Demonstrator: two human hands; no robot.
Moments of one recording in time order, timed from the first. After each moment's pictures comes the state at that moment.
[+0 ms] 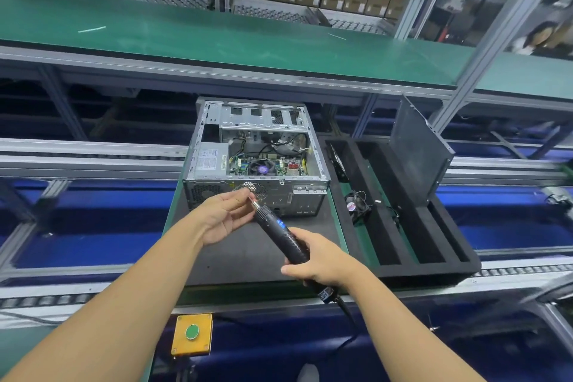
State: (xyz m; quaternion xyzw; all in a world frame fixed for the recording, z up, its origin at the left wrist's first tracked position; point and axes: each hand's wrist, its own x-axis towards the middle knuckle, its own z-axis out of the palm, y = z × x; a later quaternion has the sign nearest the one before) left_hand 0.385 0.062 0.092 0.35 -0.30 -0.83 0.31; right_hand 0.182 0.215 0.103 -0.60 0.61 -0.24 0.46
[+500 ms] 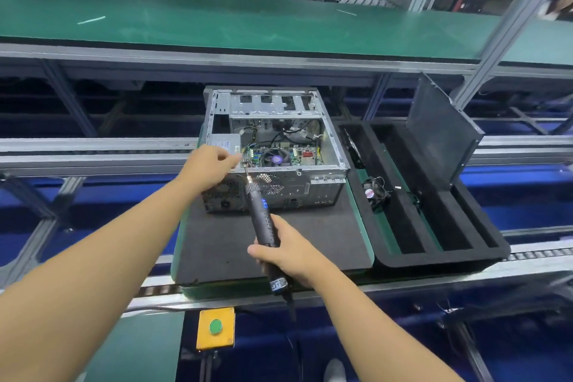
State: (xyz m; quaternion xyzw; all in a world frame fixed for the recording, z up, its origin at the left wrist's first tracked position) left_hand 0.416 -0.018 0.125 0.56 -0.73 -0.33 0.20; right_hand 0.265 0.175 0.071 -0.48 0.57 -0.37 0.55
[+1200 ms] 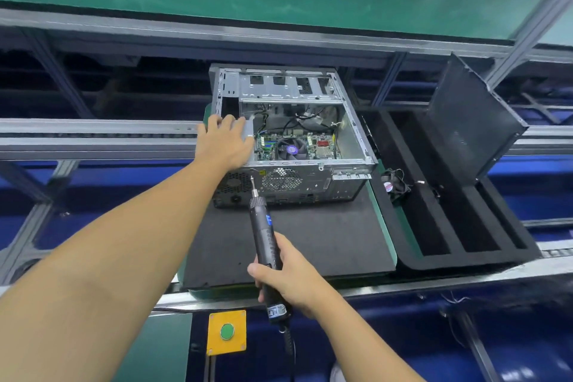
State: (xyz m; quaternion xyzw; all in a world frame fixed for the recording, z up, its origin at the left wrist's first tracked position) left_hand 0.395 -0.098 0.067 0.55 -0.83 -0.02 0.04; right_hand 0.300 0.173 0.026 -0.41 0.58 -0.36 0.60
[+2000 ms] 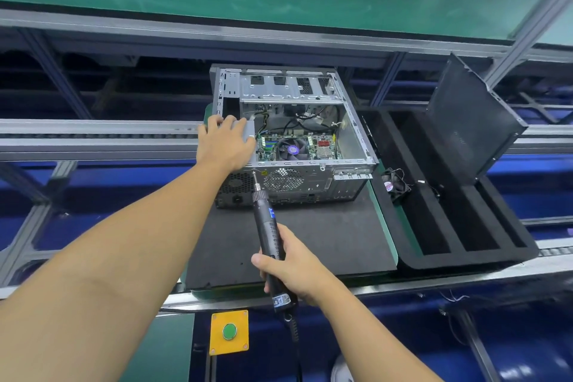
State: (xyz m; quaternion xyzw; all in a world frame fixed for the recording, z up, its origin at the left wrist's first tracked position) left_hand 0.396 -0.095 0.067 0.55 -0.83 -0.02 0.08; right_hand 0.295 0.161 0.034 -0.41 0.59 -0.36 0.60
